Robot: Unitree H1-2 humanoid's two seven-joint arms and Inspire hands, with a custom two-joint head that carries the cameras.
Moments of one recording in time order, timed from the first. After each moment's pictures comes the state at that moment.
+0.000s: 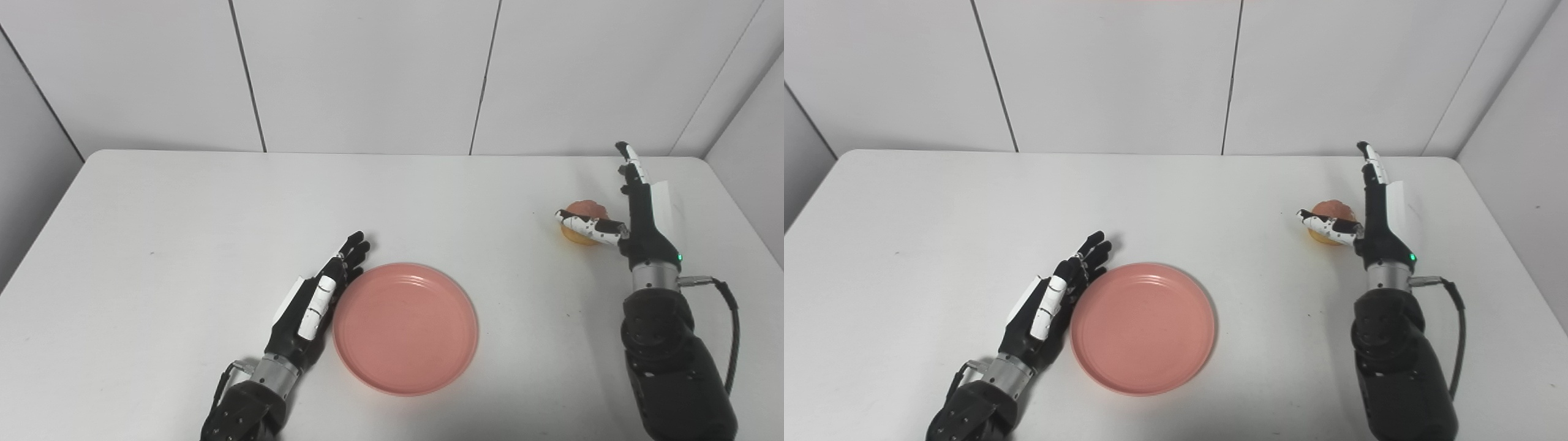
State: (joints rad) left arm -0.12 0.08 -0.13 0.02 -0.13 -0.02 -0.25; right arm -0.40 -0.24 -0.06 0.18 -0.53 0.12 -0.23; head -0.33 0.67
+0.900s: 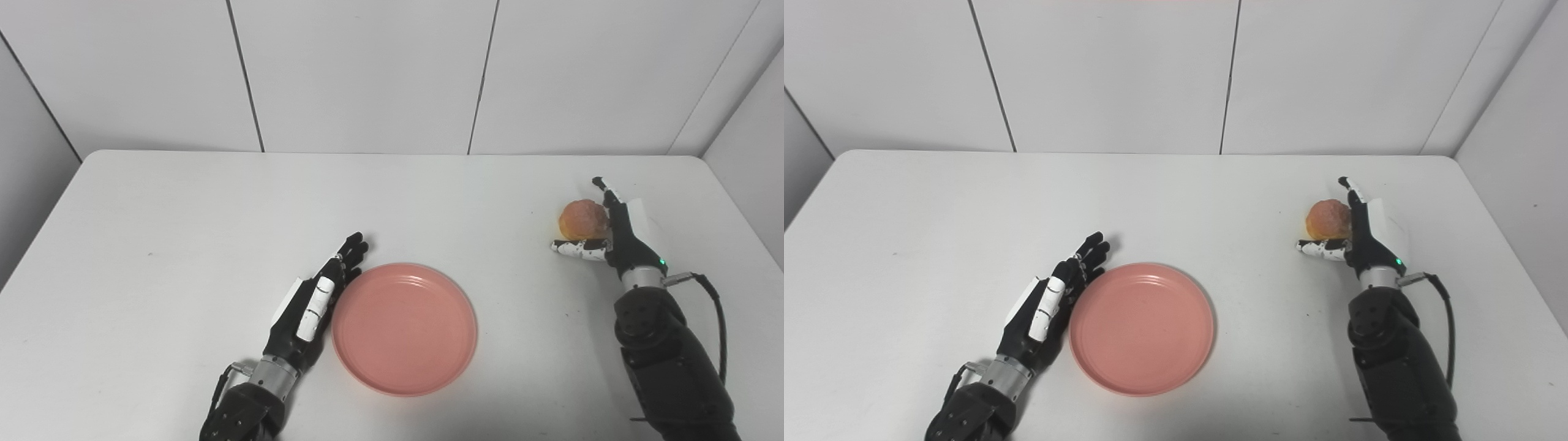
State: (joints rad) left arm -0.11 0.09 -0.13 0.01 -0.13 -0.02 -0.25; right arm -0.45 -0.31 0.05 0.32 -0.55 0.25 -0.15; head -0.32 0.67
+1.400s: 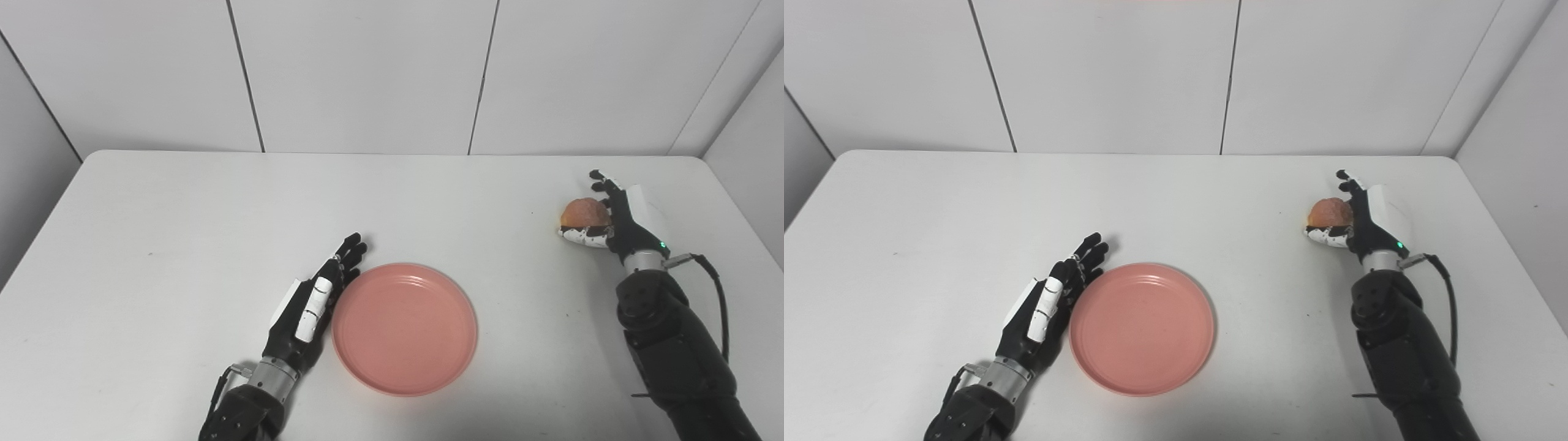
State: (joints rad) left arm -0.11 0.09 -0.13 0.00 -0.13 -0.01 -0.25; right arm -0.50 -0.33 0.08 0.39 -0.53 0.25 -0.16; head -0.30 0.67
